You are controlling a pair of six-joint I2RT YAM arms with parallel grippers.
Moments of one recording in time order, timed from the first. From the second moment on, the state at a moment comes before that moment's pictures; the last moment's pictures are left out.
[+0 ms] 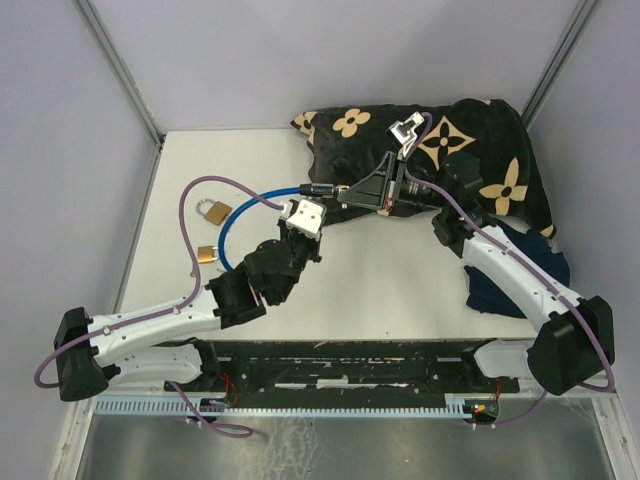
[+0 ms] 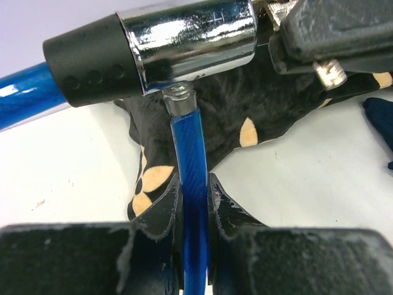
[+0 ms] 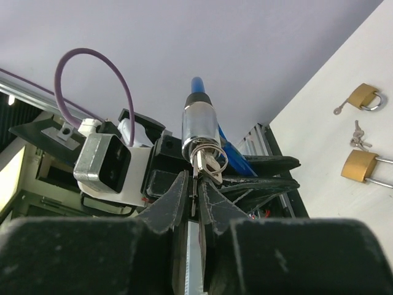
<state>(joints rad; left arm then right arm) -1.13 1.07 0.83 0.22 -0.71 0.07 0.44 1.31 1.05 0.44 -0.93 1.16</state>
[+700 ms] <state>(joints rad) -1.13 1.07 0.84 0.19 -0.73 0.07 0.38 1.30 1.00 0.54 -0.89 1.29</state>
